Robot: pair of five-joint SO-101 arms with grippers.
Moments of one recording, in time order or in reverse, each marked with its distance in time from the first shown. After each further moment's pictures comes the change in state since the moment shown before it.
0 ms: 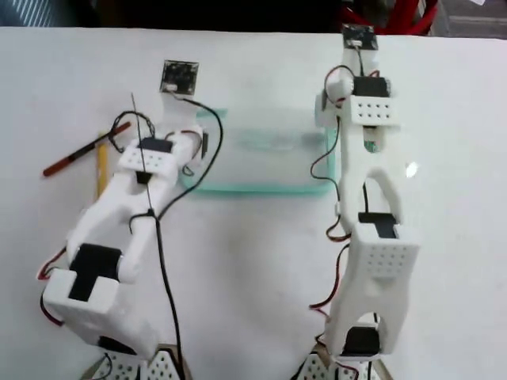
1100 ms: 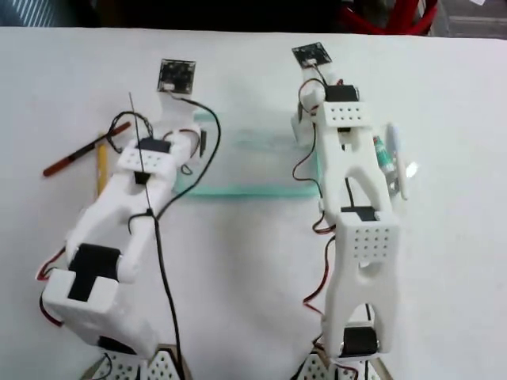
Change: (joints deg) left arm -0.5 0.0 0.4 -1.6 0.0; right arm -5.5 10.9 -4.0 -0.2 14.2
